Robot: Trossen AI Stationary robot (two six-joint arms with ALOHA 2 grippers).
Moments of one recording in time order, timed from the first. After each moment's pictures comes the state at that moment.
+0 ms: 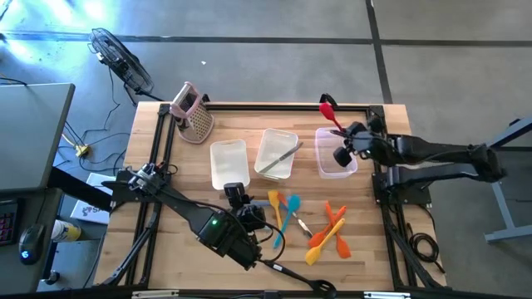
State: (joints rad) left arm -0.58 2.03 2.15 -1.57 -0.83 -0.66; right arm -0.18 0.83 0.70 -0.65 0.66 0.26
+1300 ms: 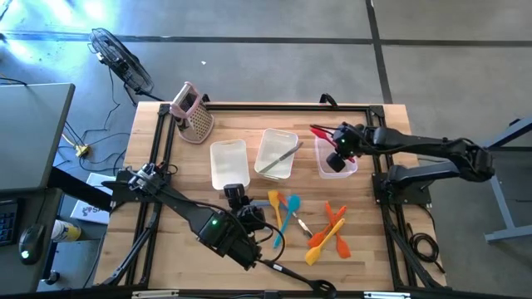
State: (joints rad) left arm -0.58 2.03 2.15 -1.57 -0.77 -0.66; right arm -0.38 1.08 0.70 -0.73 0.24 0.32
